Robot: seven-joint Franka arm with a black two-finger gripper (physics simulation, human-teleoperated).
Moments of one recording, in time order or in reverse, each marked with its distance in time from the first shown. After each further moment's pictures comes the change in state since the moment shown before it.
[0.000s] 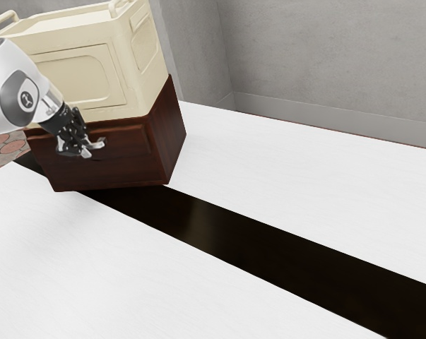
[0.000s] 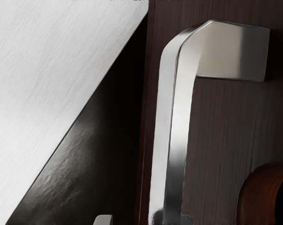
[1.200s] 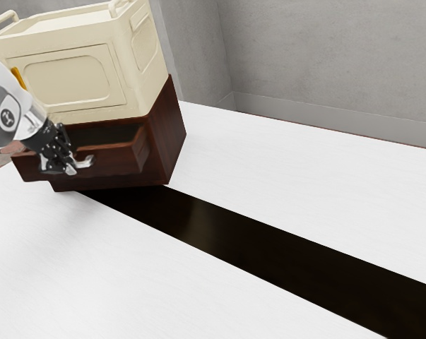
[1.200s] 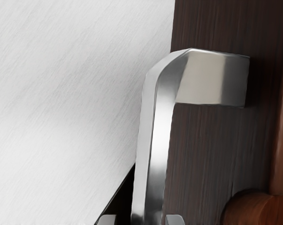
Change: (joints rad) arm 0.030 -0.257 -0.001 -0.343 -0.011 0.088 0.001
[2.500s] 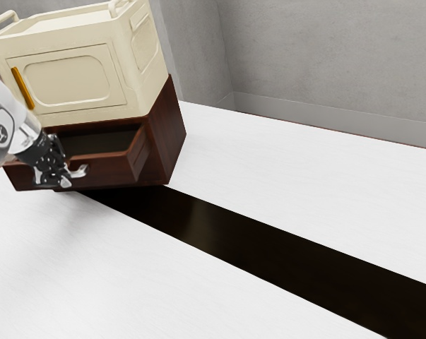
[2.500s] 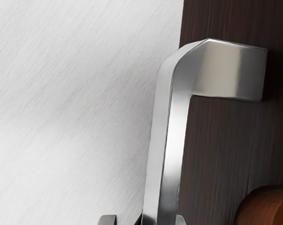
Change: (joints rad) arm 0.002 -0.133 -0.002 -0.176 -0.002 0.052 -0.011
